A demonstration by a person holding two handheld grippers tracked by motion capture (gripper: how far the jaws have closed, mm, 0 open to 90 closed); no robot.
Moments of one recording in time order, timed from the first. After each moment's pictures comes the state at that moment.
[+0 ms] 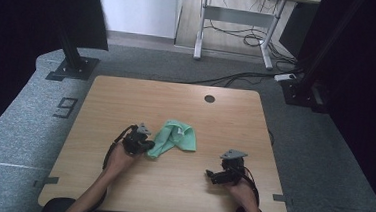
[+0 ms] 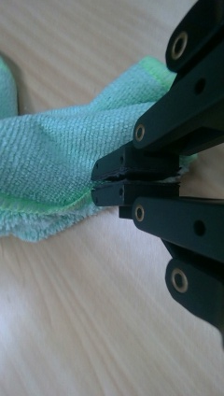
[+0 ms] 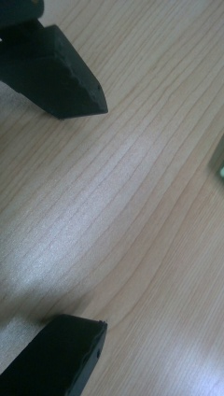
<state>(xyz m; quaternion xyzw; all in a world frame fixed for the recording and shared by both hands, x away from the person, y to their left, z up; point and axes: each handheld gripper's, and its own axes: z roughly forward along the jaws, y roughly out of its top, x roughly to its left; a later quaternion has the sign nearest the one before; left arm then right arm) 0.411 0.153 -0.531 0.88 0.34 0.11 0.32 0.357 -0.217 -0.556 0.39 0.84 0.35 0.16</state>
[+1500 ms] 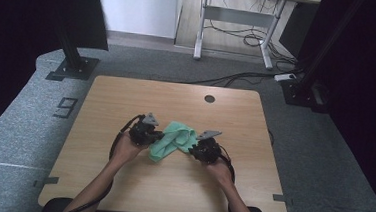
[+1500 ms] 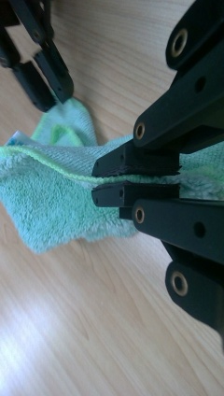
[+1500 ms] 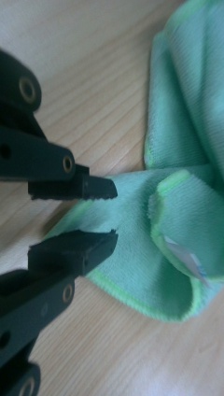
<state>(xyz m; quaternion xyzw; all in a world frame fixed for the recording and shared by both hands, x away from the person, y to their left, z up) 0.424 0.134 -0.484 0.87 0.30 0.12 0.36 0.409 -0.137 -0.531 0.34 0.86 0.36 0.13</state>
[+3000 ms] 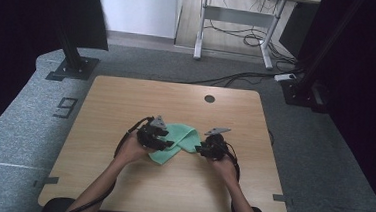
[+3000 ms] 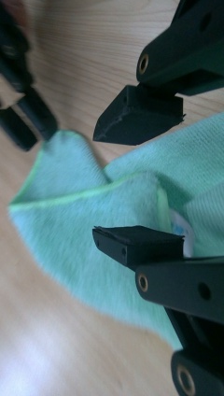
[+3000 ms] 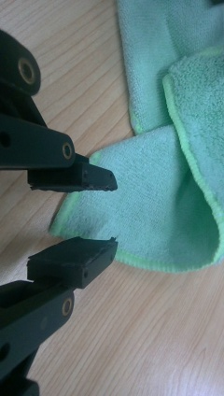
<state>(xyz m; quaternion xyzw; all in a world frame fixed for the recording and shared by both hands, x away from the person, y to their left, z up) 0.422 0.105 -0.490 0.90 0.24 0.09 0.35 0.423 -0.162 -0.532 0.39 0.84 0.36 0.11</state>
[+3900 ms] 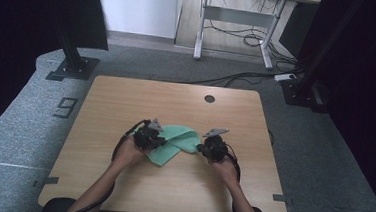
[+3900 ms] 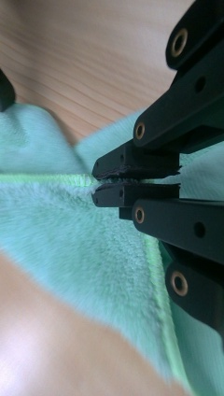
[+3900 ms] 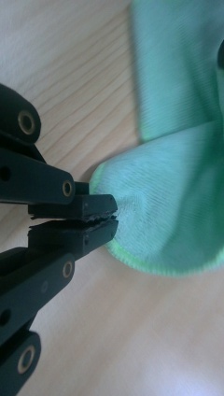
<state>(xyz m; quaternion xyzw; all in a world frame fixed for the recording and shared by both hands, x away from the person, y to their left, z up) 0.422 0.125 -0.488 0.89 0.27 0.10 0.34 0.413 -0.158 -0.522 0.37 0.85 0.35 0.13</state>
